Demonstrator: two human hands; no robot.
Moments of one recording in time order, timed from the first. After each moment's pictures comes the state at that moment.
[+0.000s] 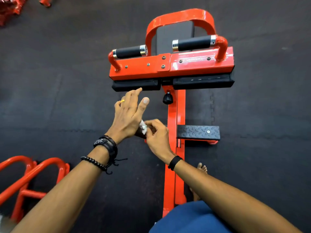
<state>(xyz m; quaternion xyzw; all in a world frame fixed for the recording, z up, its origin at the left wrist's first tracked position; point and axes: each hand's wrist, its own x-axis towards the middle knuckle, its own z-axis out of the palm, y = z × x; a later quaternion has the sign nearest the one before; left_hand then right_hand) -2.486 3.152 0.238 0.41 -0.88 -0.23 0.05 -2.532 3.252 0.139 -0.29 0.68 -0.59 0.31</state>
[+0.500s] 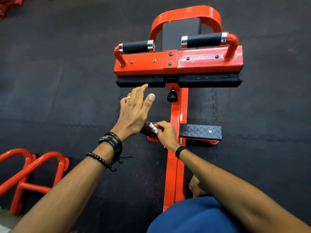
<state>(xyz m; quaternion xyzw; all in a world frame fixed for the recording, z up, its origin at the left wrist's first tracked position) -2.483 3.156 0.238 0.41 -0.87 -0.26 0.08 -2.549 3.249 0.086 -0.30 0.71 -0.49 0.41</state>
